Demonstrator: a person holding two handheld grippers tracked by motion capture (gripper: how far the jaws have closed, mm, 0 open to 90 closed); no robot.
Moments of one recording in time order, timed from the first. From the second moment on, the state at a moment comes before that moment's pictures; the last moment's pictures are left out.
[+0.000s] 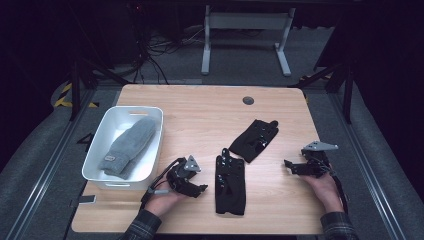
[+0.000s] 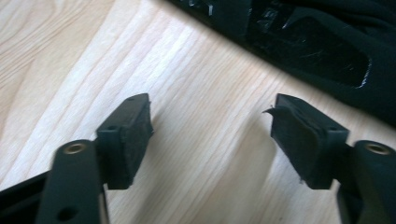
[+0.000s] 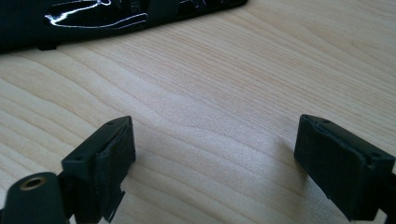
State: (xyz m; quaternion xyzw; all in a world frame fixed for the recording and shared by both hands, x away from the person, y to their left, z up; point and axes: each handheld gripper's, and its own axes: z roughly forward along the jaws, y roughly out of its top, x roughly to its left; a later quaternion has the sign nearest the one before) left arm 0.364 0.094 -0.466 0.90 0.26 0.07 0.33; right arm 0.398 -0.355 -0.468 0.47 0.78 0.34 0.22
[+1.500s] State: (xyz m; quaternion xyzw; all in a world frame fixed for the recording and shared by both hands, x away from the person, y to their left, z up) left arm 0.364 0.104 -0.478 0.89 0.28 0.10 0.35; right arm 0.425 -0.247 -0.440 0.35 0.84 0.41 0.10
